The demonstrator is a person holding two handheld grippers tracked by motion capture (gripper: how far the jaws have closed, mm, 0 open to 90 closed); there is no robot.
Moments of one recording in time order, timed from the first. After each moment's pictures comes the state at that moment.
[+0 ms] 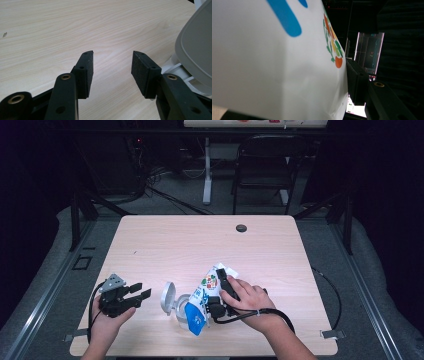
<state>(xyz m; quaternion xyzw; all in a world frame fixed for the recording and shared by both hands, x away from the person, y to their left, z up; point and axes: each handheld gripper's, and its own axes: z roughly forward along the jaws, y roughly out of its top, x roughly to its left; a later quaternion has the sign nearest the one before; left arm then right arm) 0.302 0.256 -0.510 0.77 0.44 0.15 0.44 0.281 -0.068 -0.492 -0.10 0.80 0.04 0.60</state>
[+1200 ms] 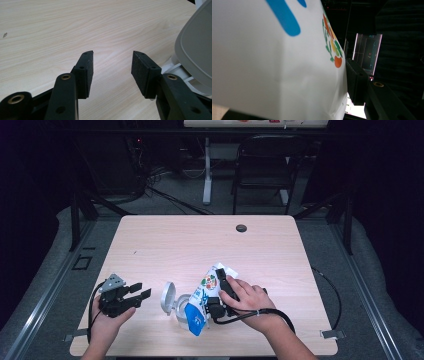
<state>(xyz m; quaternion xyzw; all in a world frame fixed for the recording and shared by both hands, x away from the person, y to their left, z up) 0.302 0.256 -0.510 0.77 0.44 0.15 0.44 0.279 -0.067 -0.491 -0.11 0.79 0.05 0.60</state>
